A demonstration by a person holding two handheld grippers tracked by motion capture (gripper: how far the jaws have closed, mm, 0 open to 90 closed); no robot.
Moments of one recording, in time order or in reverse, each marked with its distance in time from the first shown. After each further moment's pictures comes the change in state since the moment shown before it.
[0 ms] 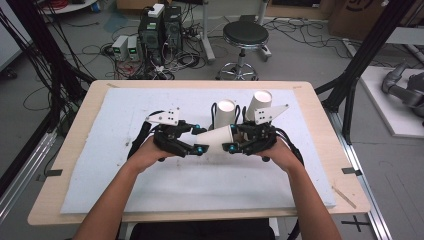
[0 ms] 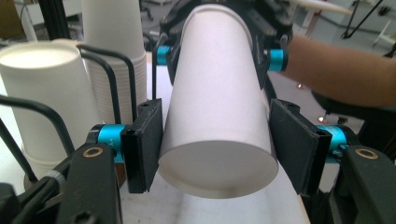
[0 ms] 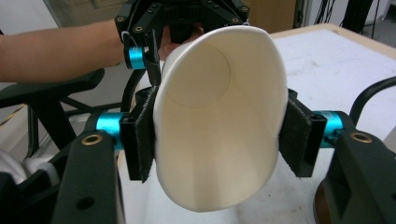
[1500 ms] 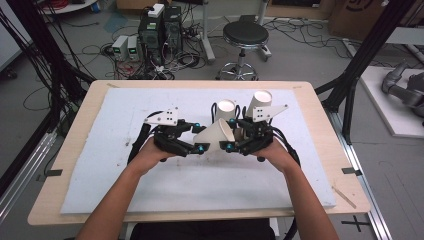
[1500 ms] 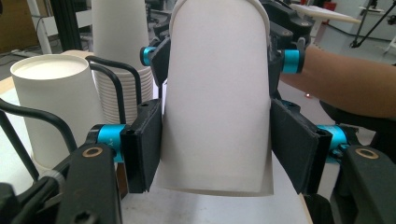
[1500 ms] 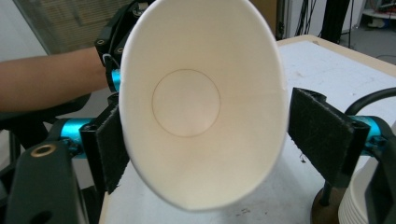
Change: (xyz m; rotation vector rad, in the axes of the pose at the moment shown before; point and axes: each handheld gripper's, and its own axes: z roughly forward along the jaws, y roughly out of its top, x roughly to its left) left arm -0.003 0.001 -0.001 -0.056 0.028 0.015; right arm 0.005 0.006 0.009 -0.059 -0.060 0.030
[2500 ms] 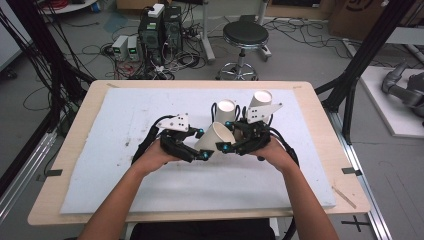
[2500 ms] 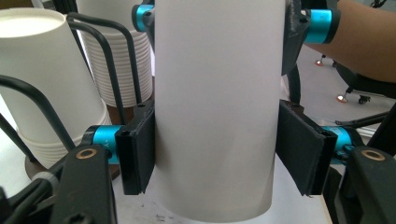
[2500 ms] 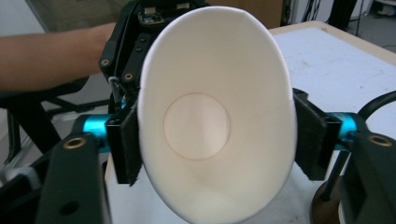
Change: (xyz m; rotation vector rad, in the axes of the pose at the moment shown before) left arm -0.003 -0.005 0.015 0.125 0.021 0.019; right arm 0.003 0.007 0.006 0.070 0.001 -0.033
